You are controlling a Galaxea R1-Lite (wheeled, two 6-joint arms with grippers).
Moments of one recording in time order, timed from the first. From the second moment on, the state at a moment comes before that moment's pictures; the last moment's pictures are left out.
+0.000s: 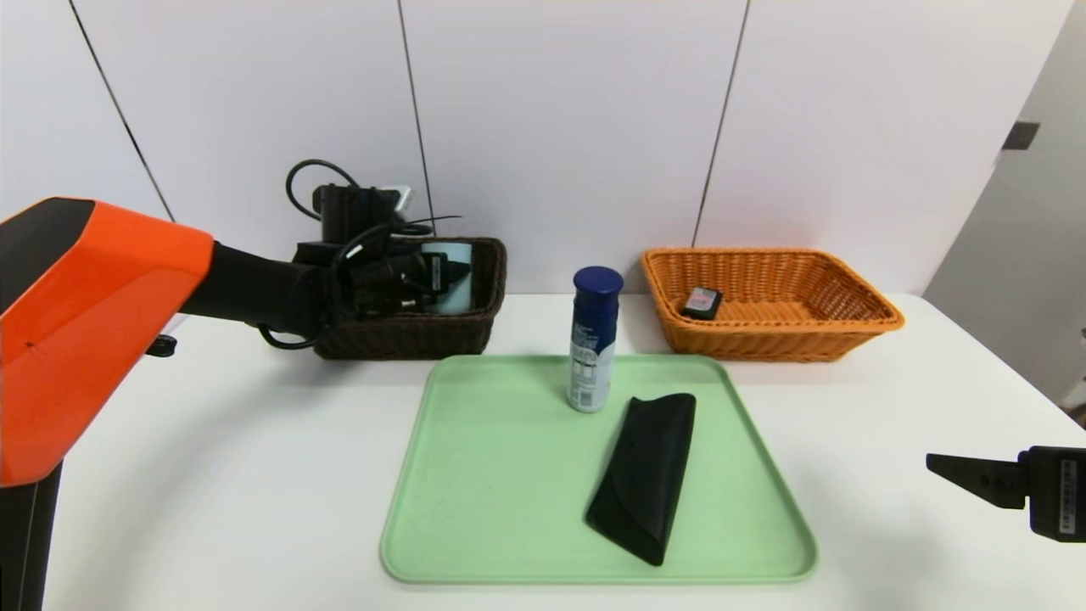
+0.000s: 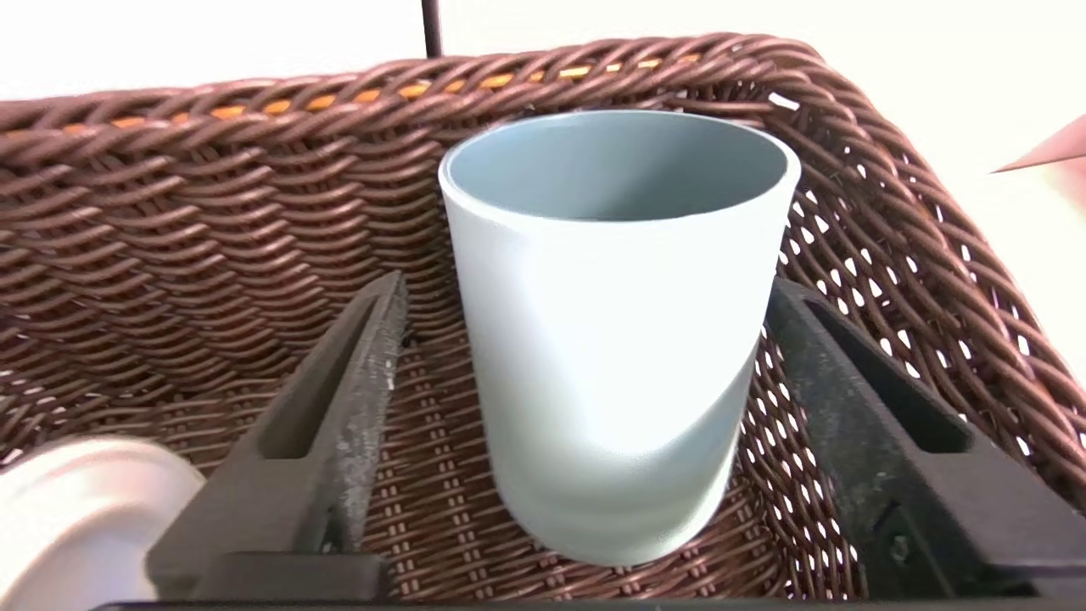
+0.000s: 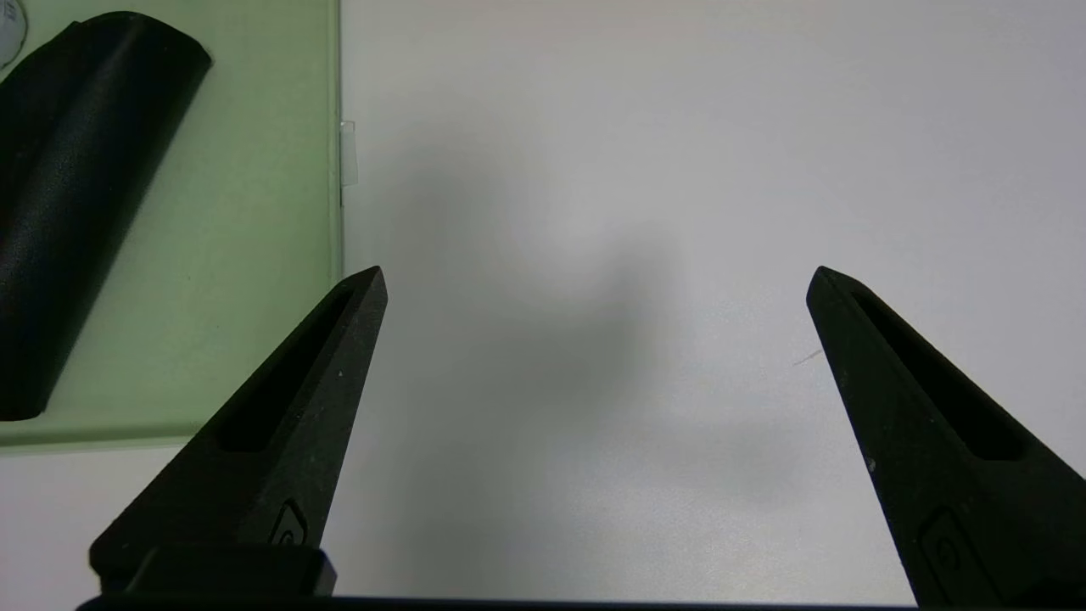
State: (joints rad) left arm -0.26 2.17 -1.50 -0.40 -0.08 -0.09; right arm 0.16 1.09 -0.65 0.23 -0.14 0.18
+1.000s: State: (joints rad) left arm -0.50 1.79 -1.60 0.25 -0.11 -0.21; right arm 0.16 1.09 -0.63 0.23 -0.14 0.18
